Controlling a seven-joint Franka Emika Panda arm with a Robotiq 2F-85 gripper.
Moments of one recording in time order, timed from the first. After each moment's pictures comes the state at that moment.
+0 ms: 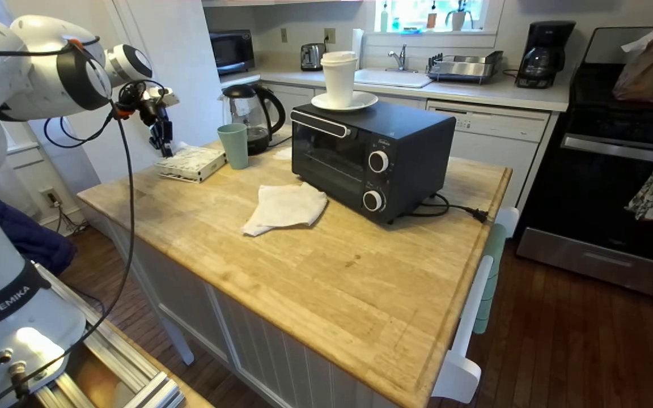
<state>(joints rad) 0.75 1.34 -0.10 -0.45 -0.20 1.08 0.70</state>
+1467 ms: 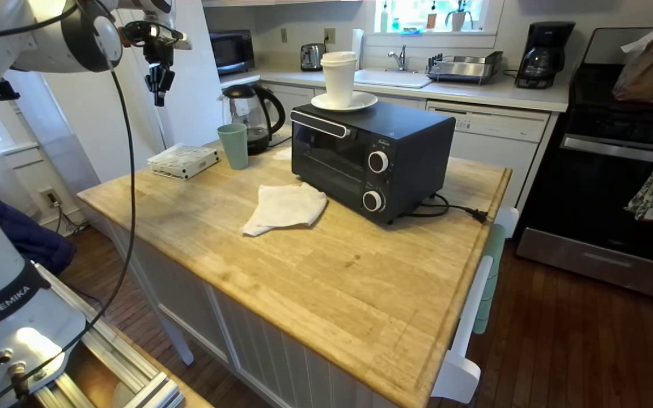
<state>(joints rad) 0.54 1.09 0.04 -0.44 0.03 1.03 0.65</state>
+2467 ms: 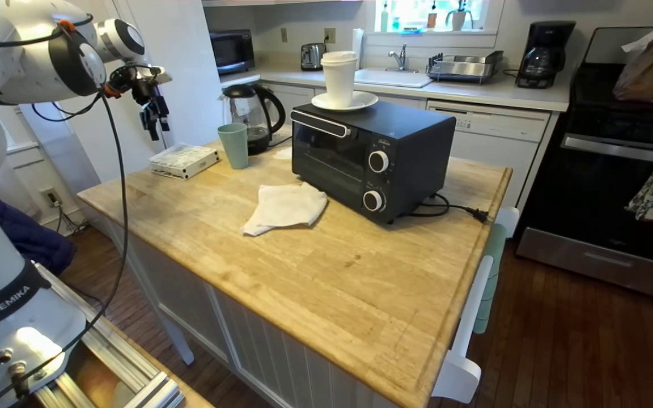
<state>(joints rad) 0.75 1.25 -0.07 -0.45 -0.15 1.18 0.77</state>
